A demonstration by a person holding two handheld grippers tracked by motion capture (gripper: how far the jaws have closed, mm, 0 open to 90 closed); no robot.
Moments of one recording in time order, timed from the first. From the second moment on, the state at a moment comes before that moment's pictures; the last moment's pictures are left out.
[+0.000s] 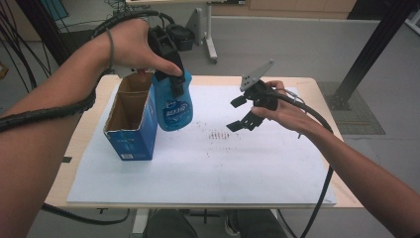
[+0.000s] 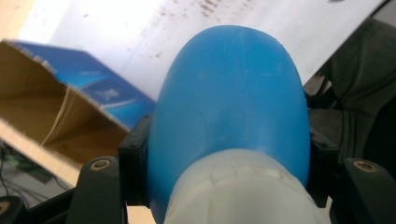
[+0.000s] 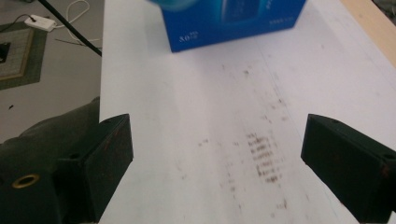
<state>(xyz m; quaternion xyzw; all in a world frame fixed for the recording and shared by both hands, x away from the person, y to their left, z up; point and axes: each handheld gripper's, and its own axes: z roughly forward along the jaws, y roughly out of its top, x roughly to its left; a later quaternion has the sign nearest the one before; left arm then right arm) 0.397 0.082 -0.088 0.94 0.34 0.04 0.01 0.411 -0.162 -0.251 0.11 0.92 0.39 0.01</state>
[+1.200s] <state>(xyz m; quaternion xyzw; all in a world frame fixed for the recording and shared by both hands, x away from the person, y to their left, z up) 0.444 0.177 -0.007 0.74 0.67 0.10 0.03 0.436 -0.238 -0.217 0.20 0.94 0.28 0.06</state>
